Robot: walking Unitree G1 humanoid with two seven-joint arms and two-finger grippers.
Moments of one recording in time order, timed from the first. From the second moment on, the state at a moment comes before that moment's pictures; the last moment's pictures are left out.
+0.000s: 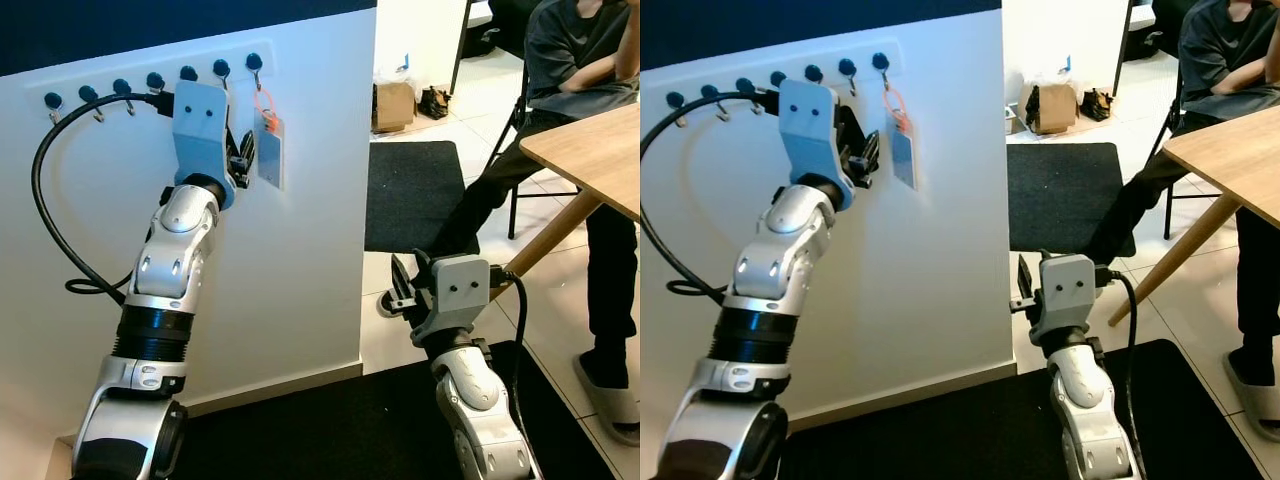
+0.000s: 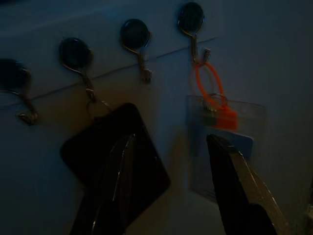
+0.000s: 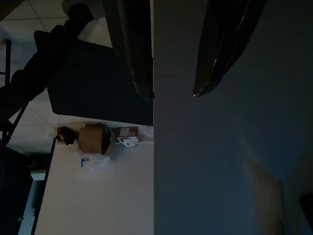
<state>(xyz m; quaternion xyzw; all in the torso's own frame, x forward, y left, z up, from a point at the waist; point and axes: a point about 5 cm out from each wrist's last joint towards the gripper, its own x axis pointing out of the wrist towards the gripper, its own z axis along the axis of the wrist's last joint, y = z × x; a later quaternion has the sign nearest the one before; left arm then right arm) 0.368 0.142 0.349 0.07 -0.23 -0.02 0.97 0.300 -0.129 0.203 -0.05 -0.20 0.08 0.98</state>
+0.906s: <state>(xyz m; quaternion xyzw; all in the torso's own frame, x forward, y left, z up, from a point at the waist) 0.385 0.137 0.356 0.07 -0.24 0.01 0.97 0.299 -0.127 0.201 -0.04 -0.20 0.08 0.98</state>
